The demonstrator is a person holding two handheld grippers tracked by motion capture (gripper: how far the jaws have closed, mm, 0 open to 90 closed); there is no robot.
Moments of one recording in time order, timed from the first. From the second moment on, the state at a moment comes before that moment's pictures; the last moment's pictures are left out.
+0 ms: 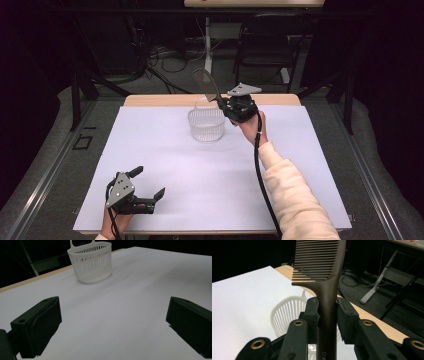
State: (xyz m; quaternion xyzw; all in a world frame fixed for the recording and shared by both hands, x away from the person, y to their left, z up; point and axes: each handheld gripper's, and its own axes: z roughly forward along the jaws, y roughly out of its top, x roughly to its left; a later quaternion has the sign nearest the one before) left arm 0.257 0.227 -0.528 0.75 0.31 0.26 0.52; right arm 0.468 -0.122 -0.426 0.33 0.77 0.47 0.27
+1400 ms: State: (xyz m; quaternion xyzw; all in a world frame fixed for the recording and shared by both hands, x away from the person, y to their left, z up) left arm 0.257 0.227 -0.529 0.75 0.31 0.25 0.52; right arm 0.481 -0.107 -0.428 0.32 0.76 0.49 0.28
